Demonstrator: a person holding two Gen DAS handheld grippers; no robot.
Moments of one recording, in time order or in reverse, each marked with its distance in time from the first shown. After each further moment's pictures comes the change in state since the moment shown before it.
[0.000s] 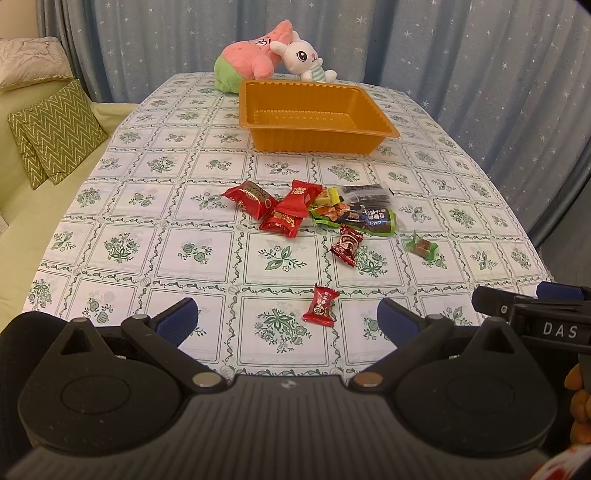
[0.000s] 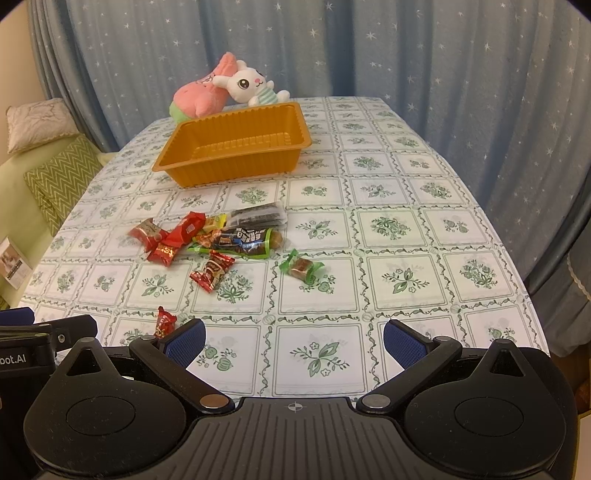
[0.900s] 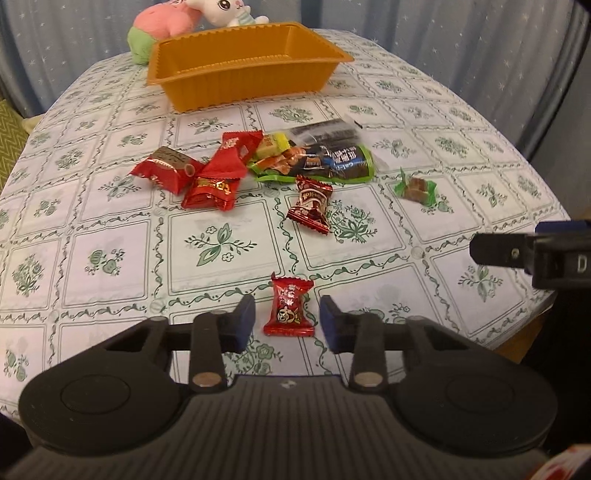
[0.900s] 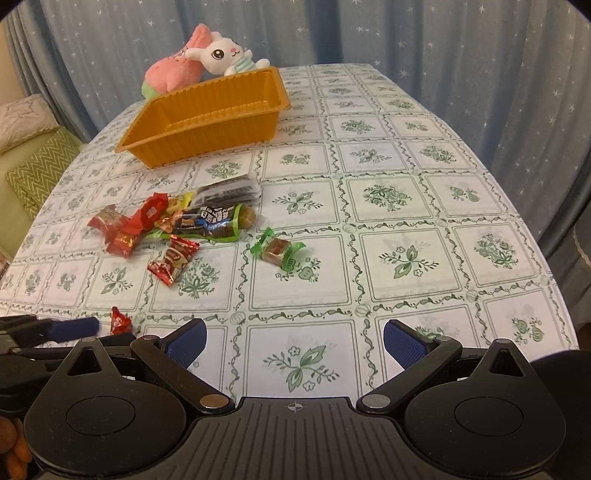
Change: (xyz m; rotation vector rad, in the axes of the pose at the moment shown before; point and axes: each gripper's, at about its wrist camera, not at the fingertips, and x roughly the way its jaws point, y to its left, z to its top) left arm 0.106 -0.027 -0.007 0.215 0.103 -0.096; right arm 0.067 -0.028 0.002 0.063 0.084 -0.005
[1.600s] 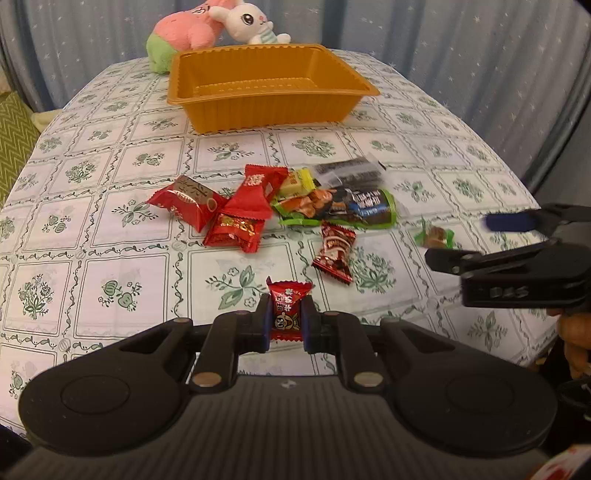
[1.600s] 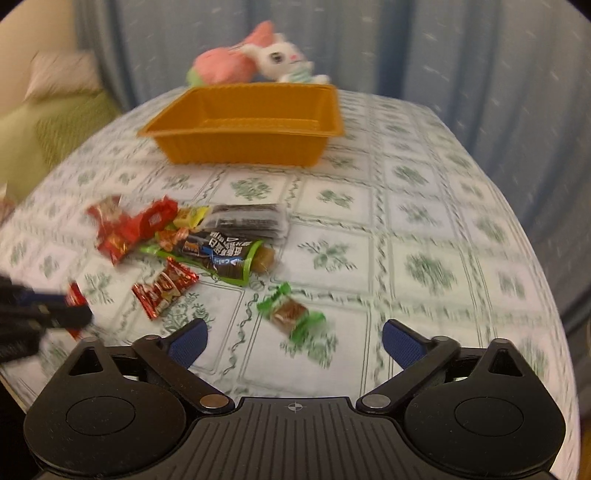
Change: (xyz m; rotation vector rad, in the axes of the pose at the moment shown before) left arm -0.002 0.023 0.028 -0.084 -0.046 -0.005; right arm 0.062 0.018 0.036 -0.344 -0.052 0.045
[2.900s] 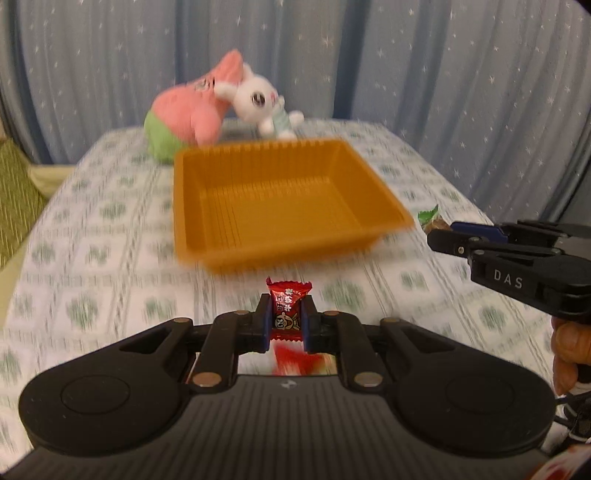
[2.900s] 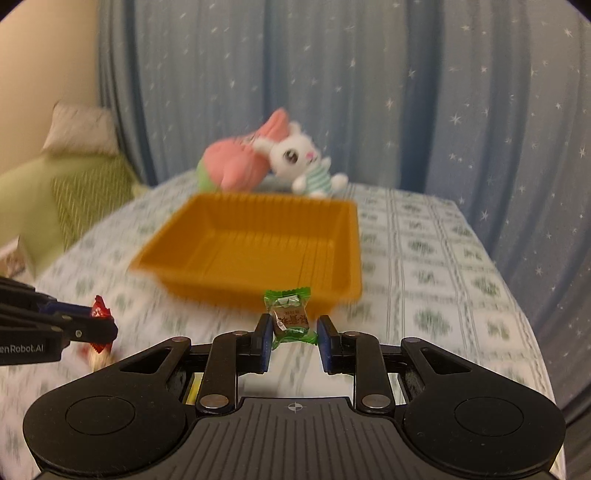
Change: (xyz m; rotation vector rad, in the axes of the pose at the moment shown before) left arm 0.021 0.031 0.140 0.016 -0.164 -0.001; right arm 0.019 -0.031 0.129 0.081 -0.280 0.041
